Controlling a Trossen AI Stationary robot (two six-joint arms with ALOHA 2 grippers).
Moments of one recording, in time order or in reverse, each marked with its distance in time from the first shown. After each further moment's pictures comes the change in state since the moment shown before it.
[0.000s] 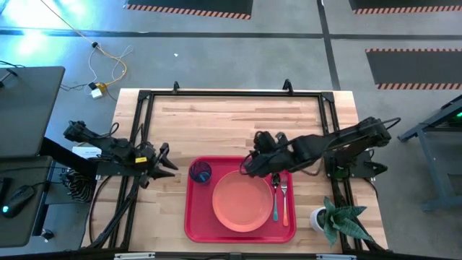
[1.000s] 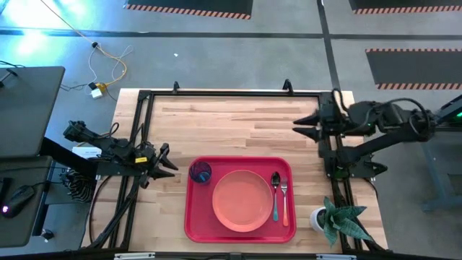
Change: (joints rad) left arm 0.000 0.009 -0.005 0.011 0.008 -0.017; right arm -0.108 -0.717 -0.242 0.236 -0.264 -0.892
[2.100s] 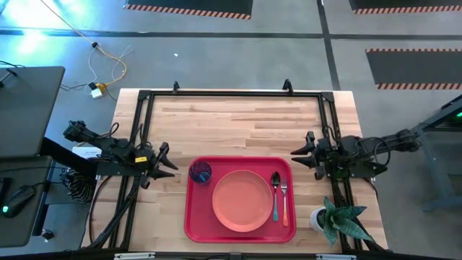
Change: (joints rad) left arm 0.000 0.000 0.000 0.000 0.002 0.098; right arm 0.030 -0.777 -1.222 0.802 -0.180 0.045
